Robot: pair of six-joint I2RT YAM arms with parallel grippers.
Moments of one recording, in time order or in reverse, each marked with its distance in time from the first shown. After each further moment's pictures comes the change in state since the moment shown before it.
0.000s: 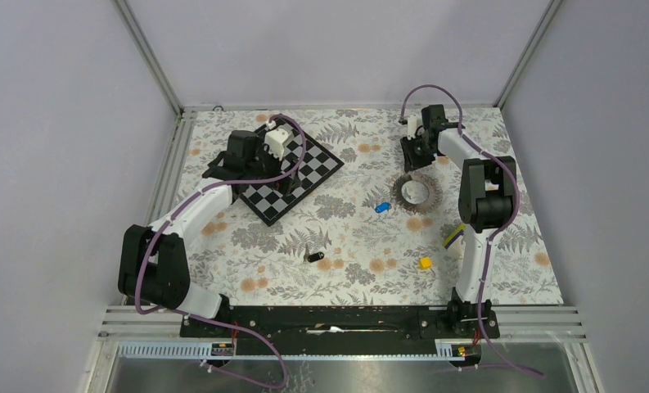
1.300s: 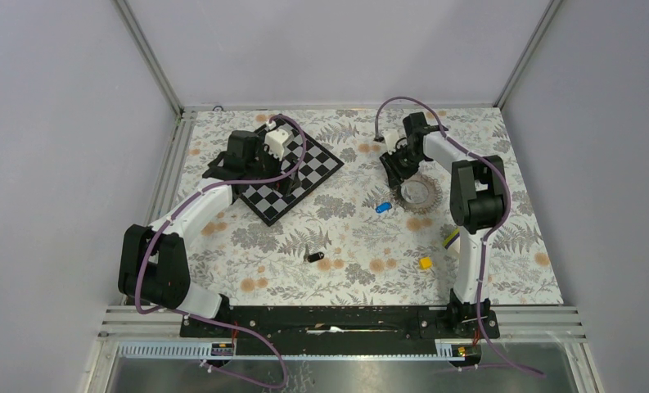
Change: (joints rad) left arm -0.001 0.002 -0.001 0.000 0.000 0.003; right arm 0.095 0.011 -0.013 -0.129 -0.142 -0.255
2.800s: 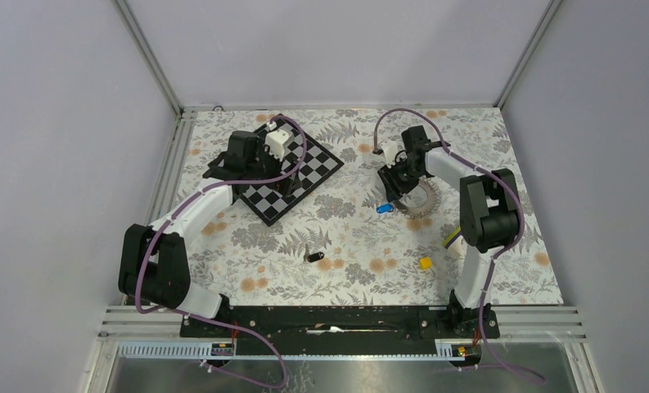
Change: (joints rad) left arm -0.001 0.002 -0.004 0.000 0.010 0.000; right arm 0.051 -0.196 -0.271 0.109 0.010 0.053
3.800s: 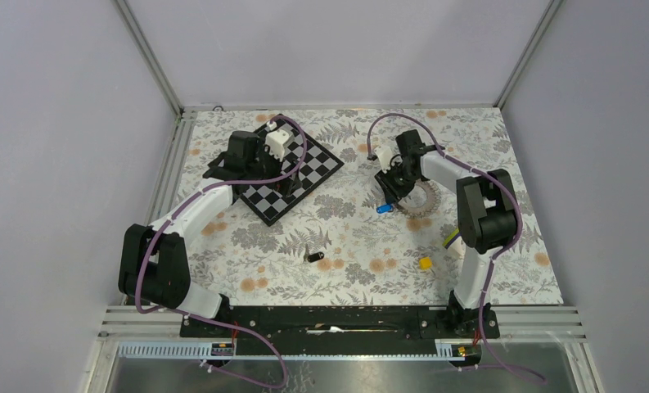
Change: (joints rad) left arm -0.001 0.000 0.000 0.000 0.000 0.000; right arm 0.035 -0.021 -0.048 0.027 0.030 -0.053
